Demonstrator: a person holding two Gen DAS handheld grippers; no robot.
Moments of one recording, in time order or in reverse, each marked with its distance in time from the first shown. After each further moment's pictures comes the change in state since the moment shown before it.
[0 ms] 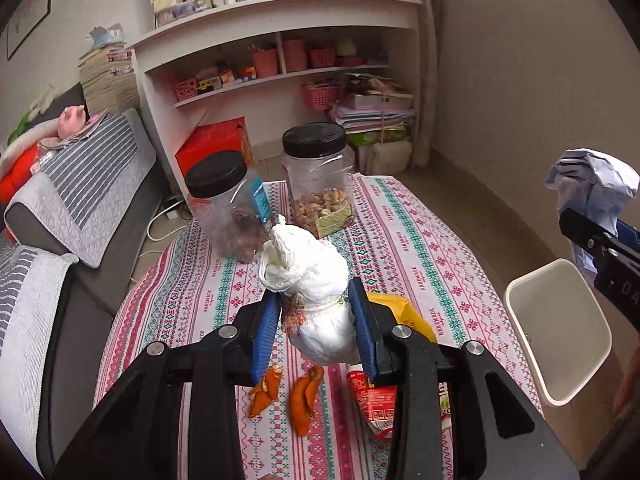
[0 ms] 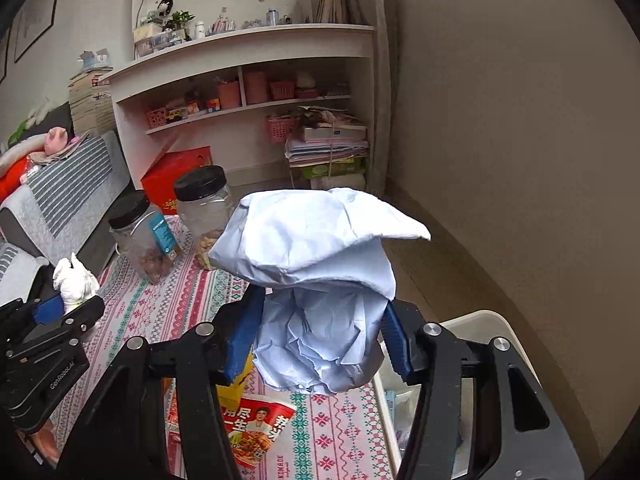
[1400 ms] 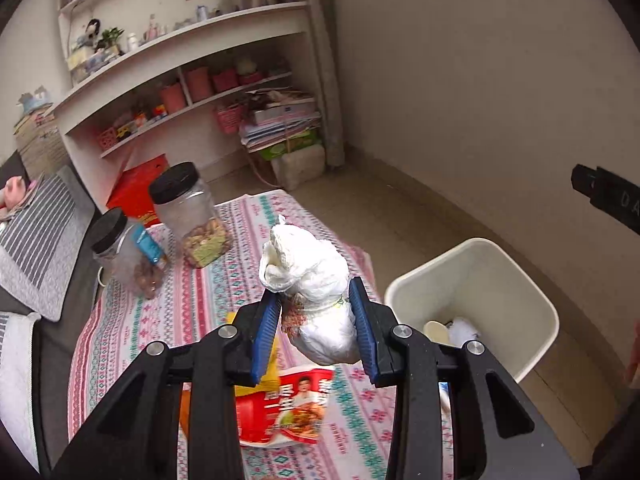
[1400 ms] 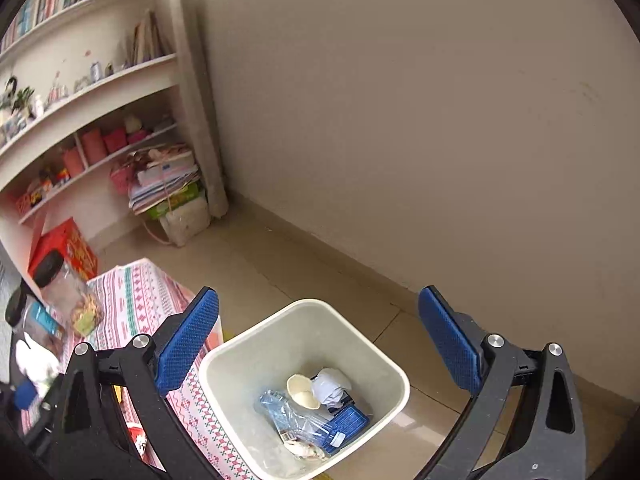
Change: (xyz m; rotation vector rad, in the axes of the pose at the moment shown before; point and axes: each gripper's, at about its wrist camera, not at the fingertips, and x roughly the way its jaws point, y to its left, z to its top) left arm -0.032 -0.161 0.005 0.203 -0.026 -0.155; right arm -0.062 -0.163 -0.014 0.370 -0.033 -0.414
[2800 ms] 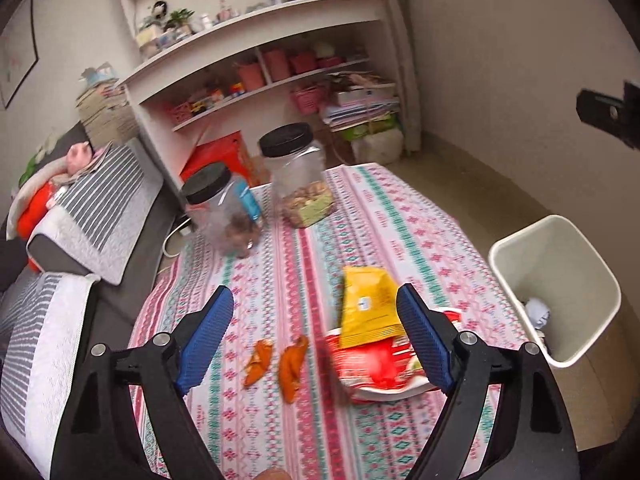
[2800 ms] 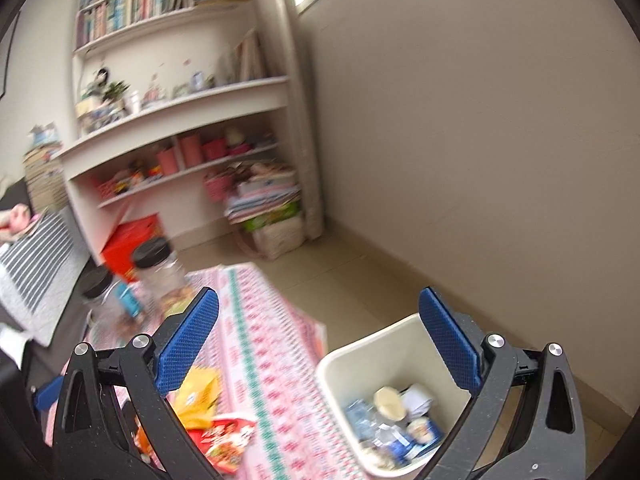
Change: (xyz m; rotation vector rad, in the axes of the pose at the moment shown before) left arm -0.023 0.104 -0.056 -0.082 0.035 0.238; right arm -0.052 0.117 -0.040 -0.171 -0.095 0.301
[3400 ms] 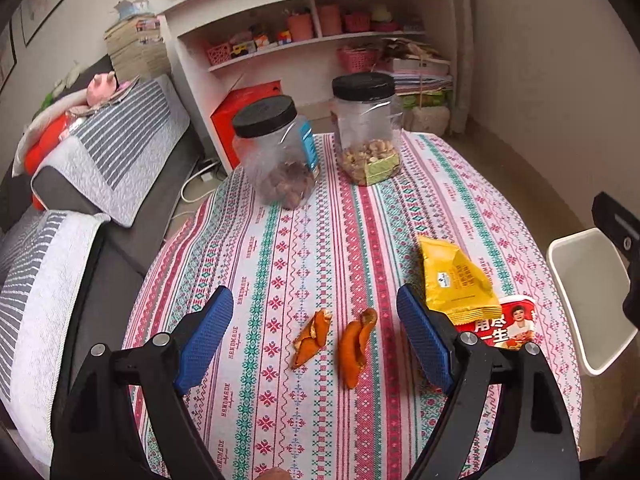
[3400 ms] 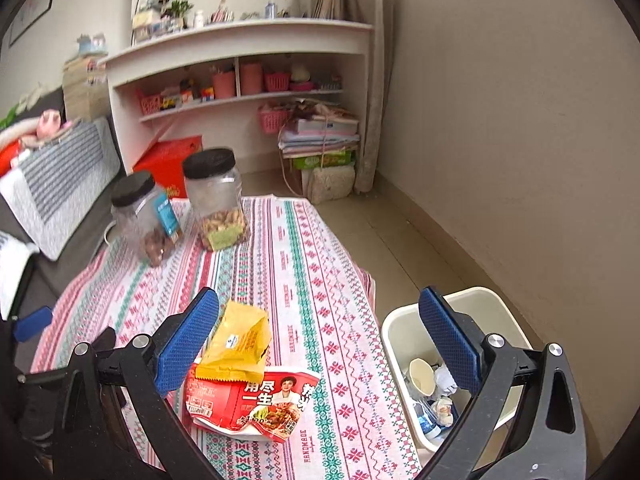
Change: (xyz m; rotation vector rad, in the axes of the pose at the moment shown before) left arm 0.048 0.074 -0.020 -0.146 0.145 0.028; right arm 0.030 0.089 -0.042 -0.217 0.162 0.056
